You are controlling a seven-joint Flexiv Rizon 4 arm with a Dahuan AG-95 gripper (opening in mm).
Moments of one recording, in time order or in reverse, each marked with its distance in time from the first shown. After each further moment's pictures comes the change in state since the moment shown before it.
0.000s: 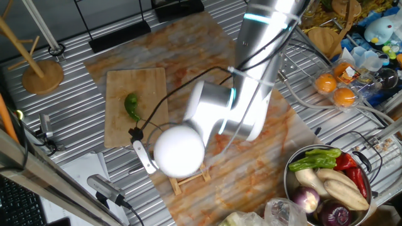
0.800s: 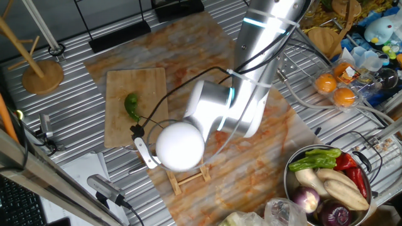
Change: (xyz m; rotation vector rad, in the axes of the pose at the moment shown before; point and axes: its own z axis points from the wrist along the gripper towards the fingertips) arm -0.001 -0.008 0.026 0.004 -0.017 0.000
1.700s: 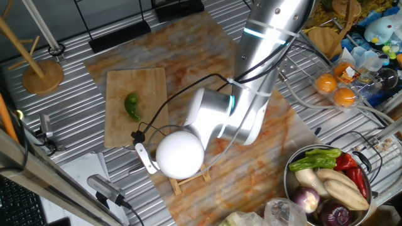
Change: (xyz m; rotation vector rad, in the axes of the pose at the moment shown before) arm 0.001 0.003 0.006 0.015 0.017 -0.002
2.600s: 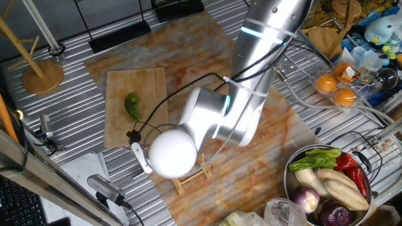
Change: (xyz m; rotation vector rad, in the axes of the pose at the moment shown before) arm -0.001 0.001 0.000 -0.005 0.045 -0.025
